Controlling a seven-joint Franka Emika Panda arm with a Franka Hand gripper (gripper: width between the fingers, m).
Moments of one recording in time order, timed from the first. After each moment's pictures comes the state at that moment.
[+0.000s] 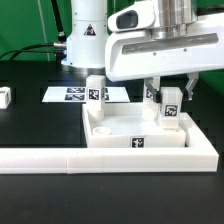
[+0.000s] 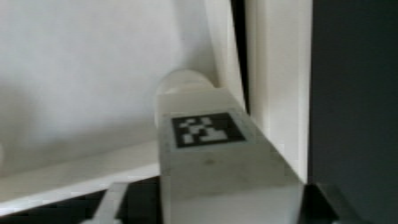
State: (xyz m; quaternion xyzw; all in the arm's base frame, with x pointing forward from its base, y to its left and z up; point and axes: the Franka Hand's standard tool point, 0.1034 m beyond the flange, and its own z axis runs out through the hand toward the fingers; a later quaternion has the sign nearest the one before) arm 0.586 0.110 0.079 -0.99 0.06 -0.03 0.07
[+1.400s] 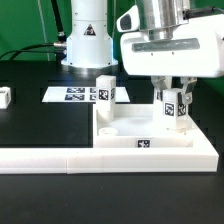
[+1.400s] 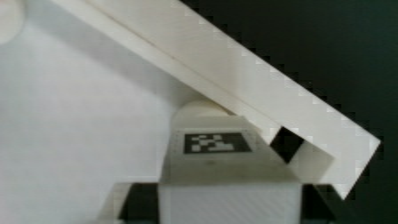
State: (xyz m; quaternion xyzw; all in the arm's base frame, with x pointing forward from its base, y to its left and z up) arm 0.585 0.116 0.077 -0.86 0.51 -0.02 0.11
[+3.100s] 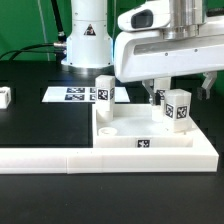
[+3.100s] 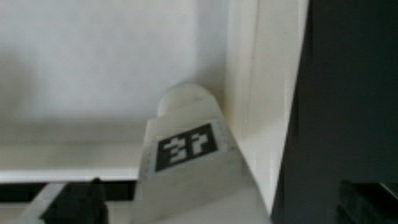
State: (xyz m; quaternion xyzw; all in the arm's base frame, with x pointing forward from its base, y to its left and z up) arm 0.590 0.124 0.081 -1.00 -0.06 -0.04 0.05
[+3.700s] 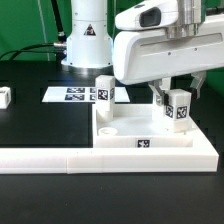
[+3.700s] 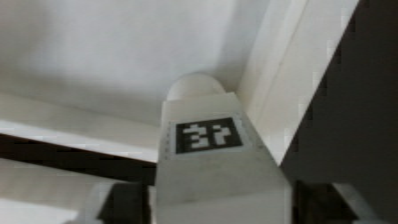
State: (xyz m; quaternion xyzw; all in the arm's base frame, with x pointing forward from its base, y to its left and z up) arm 0.590 0.119 0.080 -0.99 -0.14 -0.05 0.05
